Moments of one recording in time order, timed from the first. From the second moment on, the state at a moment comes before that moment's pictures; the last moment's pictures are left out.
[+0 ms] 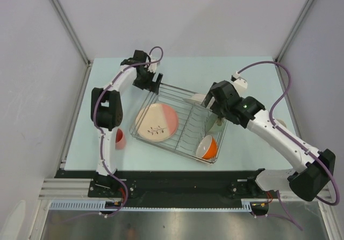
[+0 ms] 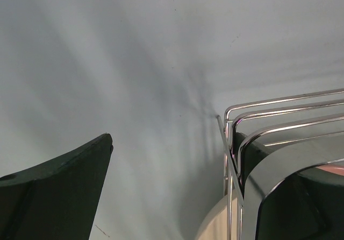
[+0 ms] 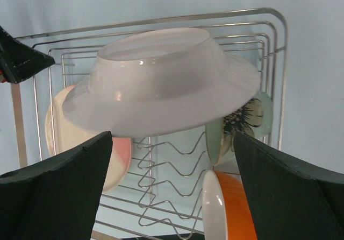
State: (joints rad) left arm -0.22 2.28 1.98 -0.82 0.20 0.18; right arm 0.68 1.28 1.24 -0.79 0.46 1.00
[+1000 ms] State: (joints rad) left arm -0.16 2.15 1.76 -0.65 0.21 0.15; right arm 0.34 1.52 1.12 -0.76 0.42 0.92
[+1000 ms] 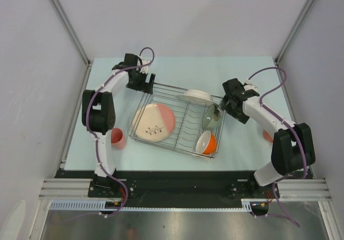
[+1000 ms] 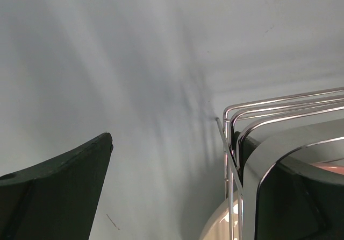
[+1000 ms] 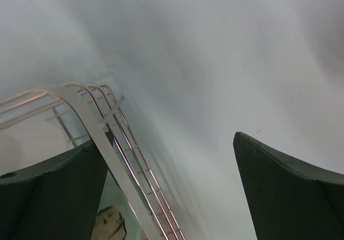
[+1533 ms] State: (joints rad) left arm -0.15 2.05 1.59 -0.56 0.21 0.15; right arm 0.21 1.70 1.25 -0.62 0.28 0.80
